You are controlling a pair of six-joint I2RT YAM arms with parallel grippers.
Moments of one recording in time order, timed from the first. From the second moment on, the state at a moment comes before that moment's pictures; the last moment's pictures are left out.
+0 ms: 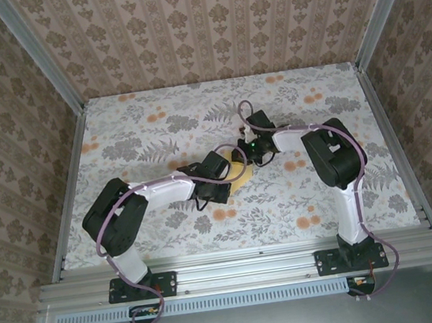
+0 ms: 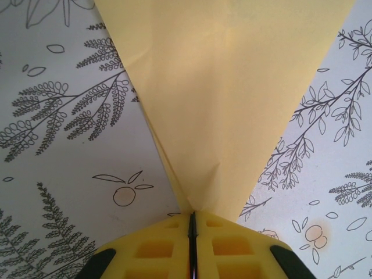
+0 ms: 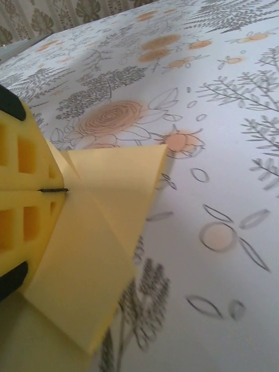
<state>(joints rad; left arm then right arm) -0.86 1.75 0.96 -0.39 0.07 -0.36 0.38 2.09 1.25 -0.17 -0.57 0.70</state>
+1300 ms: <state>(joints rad) -0.85 1.76 0.98 -0.41 0.09 -0.35 0.37 1.91 1.07 -0.04 -0.64 0.74</state>
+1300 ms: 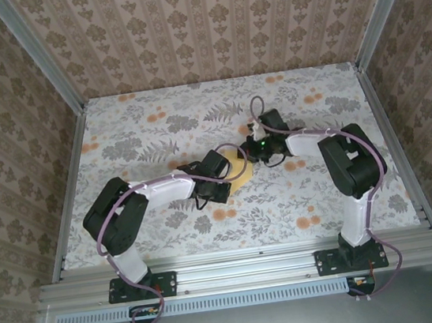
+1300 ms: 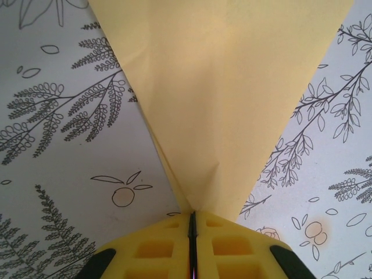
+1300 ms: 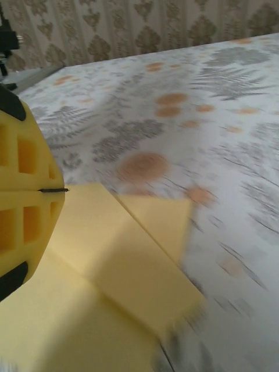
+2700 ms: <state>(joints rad) -0.98 1.72 0.96 -0.47 -0.11 -0.40 0.43 2.02 1.05 0.03 -0.70 0.78</state>
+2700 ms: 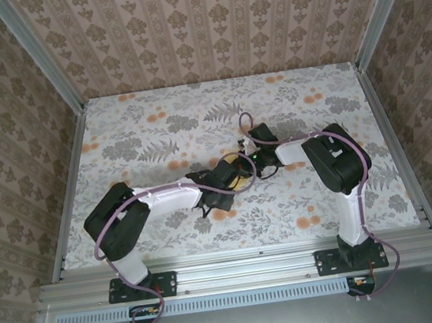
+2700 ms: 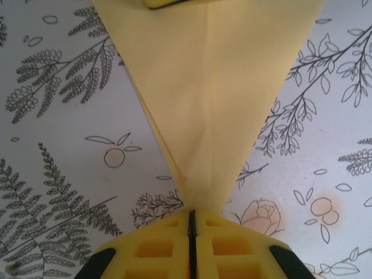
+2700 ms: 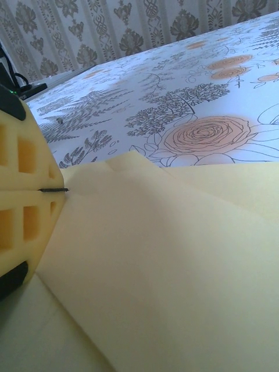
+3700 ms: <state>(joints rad) -0.80 1.71 1.12 -0.53 0.19 -0.38 0.35 1.81 1.05 -0.12 -0.67 0.71</state>
